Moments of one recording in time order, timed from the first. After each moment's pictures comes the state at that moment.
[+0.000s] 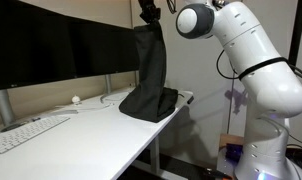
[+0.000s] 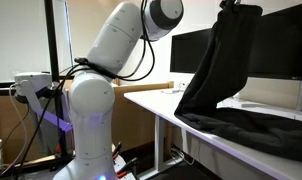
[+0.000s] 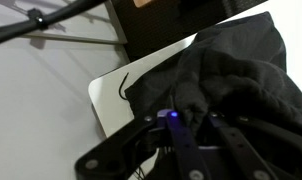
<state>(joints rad) -0.06 0.51 -0.19 -0.36 -0.33 0.68 -0.01</state>
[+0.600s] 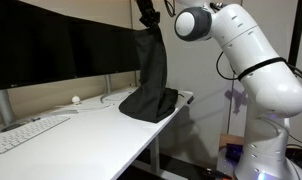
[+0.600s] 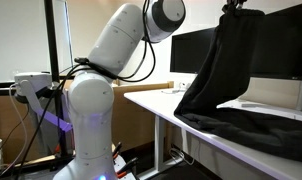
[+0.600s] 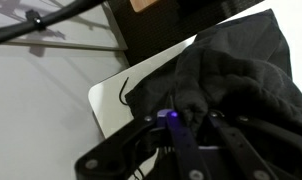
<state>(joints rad) -0.08 0.54 -0.19 -0.36 -0.31 0.67 0.03</state>
